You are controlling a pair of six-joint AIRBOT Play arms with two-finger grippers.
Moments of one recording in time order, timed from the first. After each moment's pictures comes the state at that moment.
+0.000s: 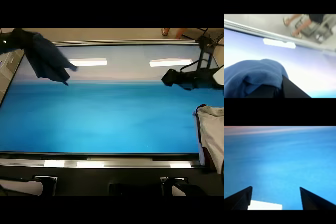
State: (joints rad) left arm 0.16 -1.59 1.98 0.82 -0.96 -1.27; right arm -0.03 -1.18 1.42 -1.26 1.07 1.53
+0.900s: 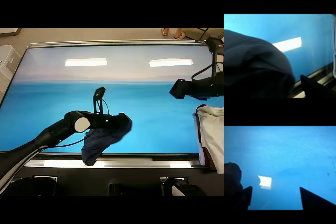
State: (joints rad) left arm -0.80 -1.37 1.14 1.09 -0.60 -1.98; right arm -0.03 -1.08 1.48 -1.35 1.45 1.53
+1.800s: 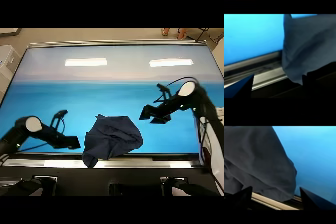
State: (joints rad) left arm -0.28 -1.03 0.68 1.10 -1.28 -1.58; right arm 0.07 -1.37 1.16 -1.07 1.42 1.56
